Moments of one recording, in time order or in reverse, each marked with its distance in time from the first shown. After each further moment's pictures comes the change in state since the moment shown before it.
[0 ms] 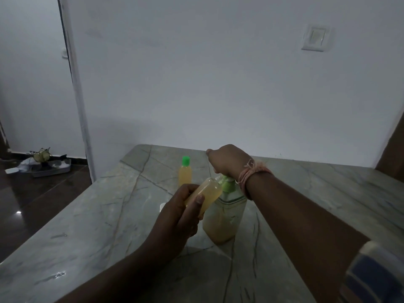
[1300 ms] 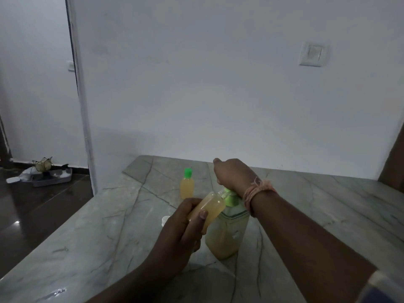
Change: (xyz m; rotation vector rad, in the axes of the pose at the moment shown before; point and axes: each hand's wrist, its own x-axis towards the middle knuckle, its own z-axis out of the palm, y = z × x) left_hand 0.000 0.005 0.000 0.005 0.001 0.022; right_hand -0.012 -0.005 -0.008 0.055 0.002 0.073
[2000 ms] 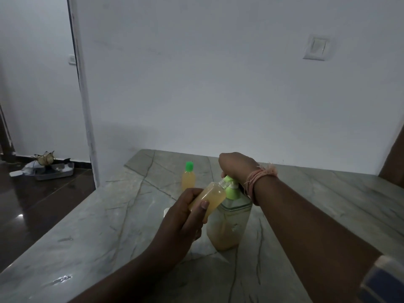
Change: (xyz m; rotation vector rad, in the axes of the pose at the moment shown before) left_hand -0.001 -0.004 -0.001 0.016 -0.001 0.020; right_hand -0.020 -0.007 -0.014 -0.278 -0.085 -0.088
